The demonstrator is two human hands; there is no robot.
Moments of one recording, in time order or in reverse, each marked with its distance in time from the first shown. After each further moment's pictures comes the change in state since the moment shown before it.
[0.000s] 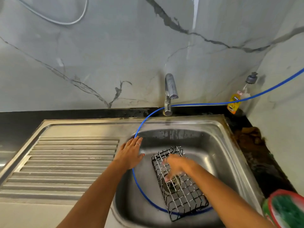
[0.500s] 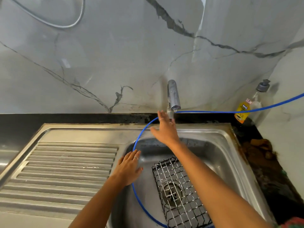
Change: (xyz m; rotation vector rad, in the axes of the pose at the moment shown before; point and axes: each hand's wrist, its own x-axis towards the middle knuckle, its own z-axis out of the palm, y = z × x) left_hand 0.003 -0.001 0.017 -0.031 -0.084 -0.086; right_hand 0.059 -0.025 -0.110 0.397 0.763 -0.041
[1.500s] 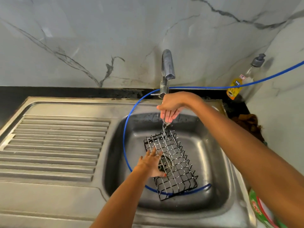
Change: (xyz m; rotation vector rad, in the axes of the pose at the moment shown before) left_hand -0.018 0.092 0.067 -0.094 -0.413 0.126; right_hand -0.013 -0.012 -0.090 -0.043 -0.810 0.259
